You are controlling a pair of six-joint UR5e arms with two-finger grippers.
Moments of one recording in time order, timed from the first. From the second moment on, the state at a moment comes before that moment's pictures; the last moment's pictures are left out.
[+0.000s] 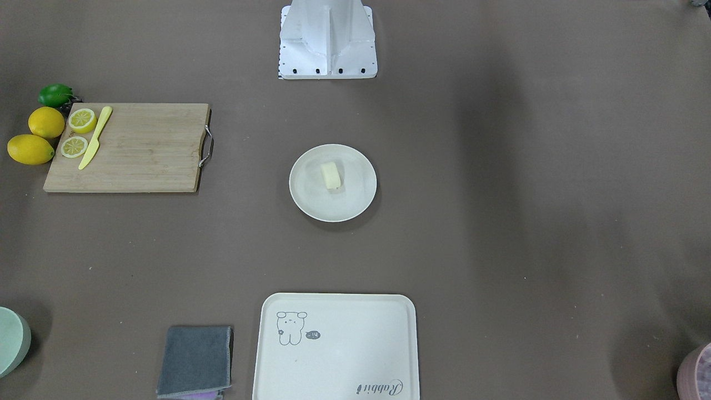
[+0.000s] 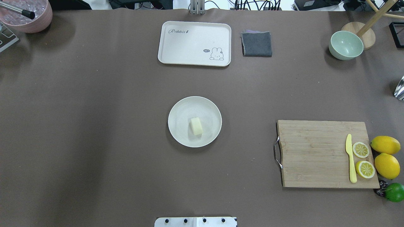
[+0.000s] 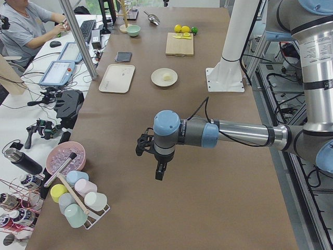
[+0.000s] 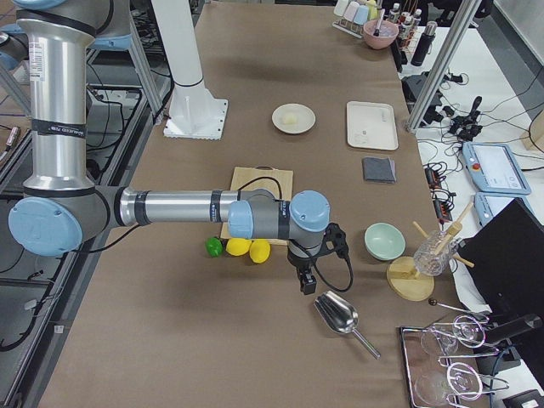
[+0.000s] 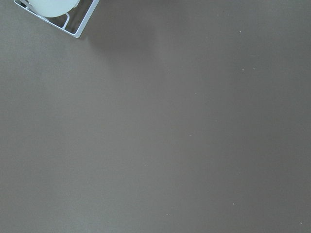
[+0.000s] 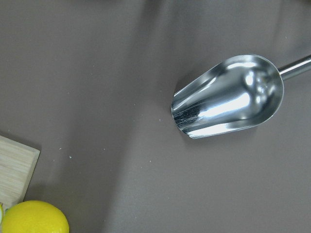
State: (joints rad) left arm -1.56 -1.34 -1.90 -1.59 -2.31 0.11; right arm 1.55 -1.64 1.68 -1.58 2.32 -0.28
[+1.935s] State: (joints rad) left arm -1.57 -1.34 -1.88 -1.59 -2.30 0.11; right arm 1.53 -1.64 1.68 -1.58 2.29 -0.27
